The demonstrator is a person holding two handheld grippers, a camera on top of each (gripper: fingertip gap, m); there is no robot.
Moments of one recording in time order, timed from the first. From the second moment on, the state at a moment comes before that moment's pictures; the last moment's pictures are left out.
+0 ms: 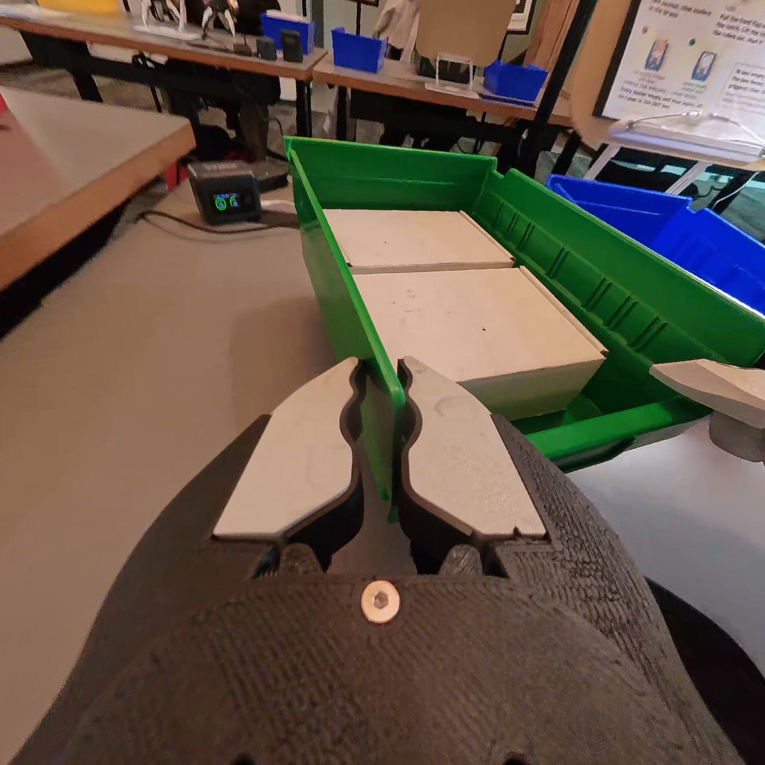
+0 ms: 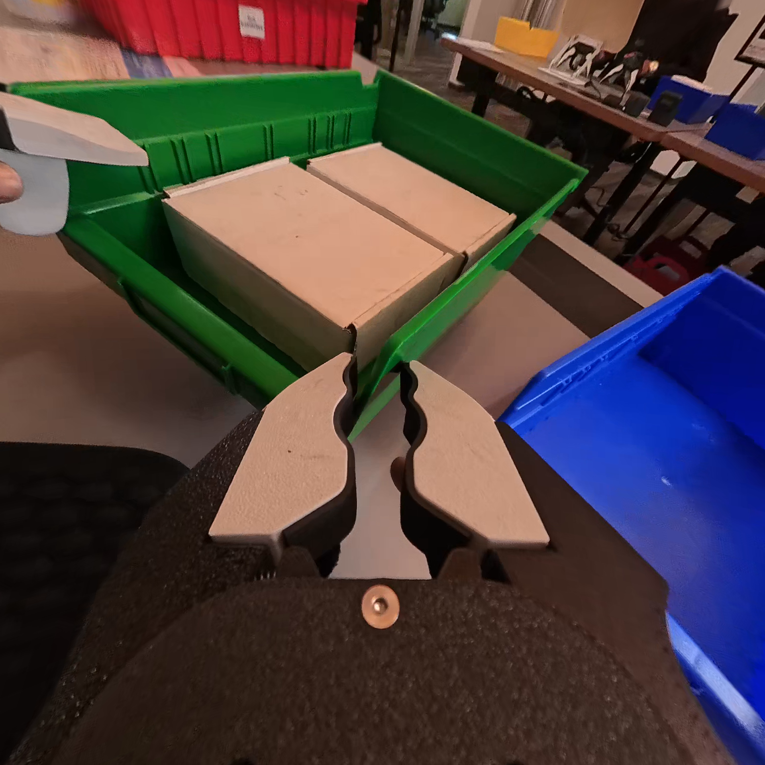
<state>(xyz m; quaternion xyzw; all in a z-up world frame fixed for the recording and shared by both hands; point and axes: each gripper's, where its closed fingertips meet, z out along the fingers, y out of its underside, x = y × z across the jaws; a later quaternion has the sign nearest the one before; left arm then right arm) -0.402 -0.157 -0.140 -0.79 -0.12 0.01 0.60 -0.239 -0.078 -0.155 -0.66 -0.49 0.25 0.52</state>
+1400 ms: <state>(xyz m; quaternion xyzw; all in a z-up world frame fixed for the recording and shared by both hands) -0.287 -0.112 -0.239 -0.83 0.45 0.12 0.30 -0.132 0.022 -0.252 -0.62 -0.74 -0.01 0.27</state>
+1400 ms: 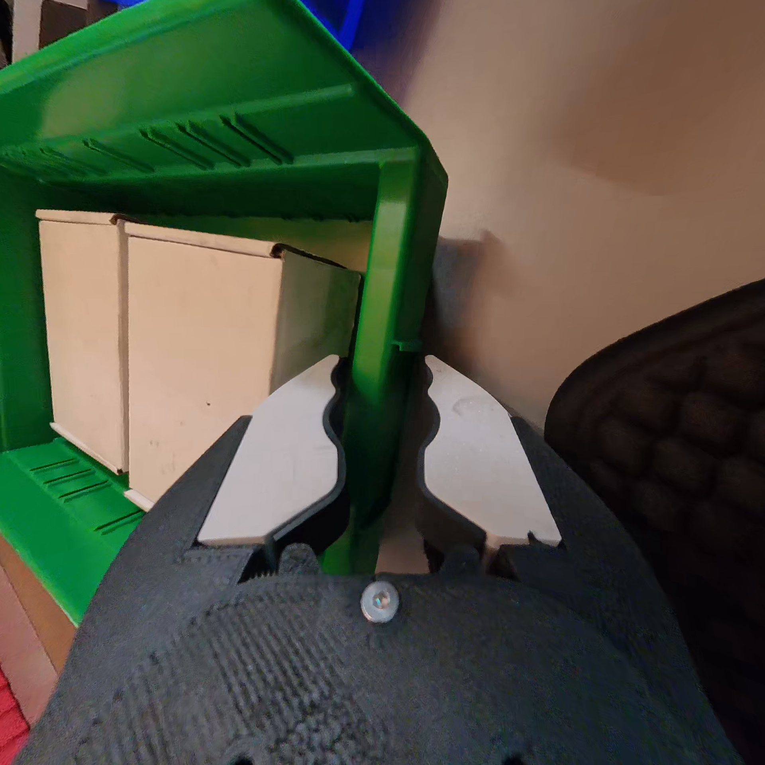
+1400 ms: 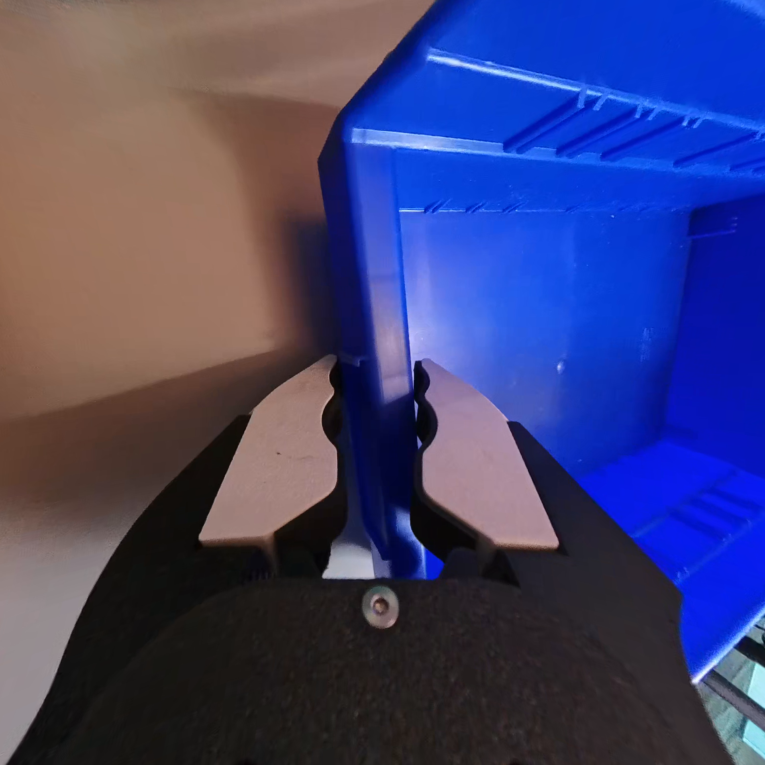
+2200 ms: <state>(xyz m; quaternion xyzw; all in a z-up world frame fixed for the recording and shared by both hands) -0.283 -0.087 -0.242 -0.84 0.42 0.07 0.32 0.101 0.007 -0.249 -0.70 -0.64 -0.07 0.30</state>
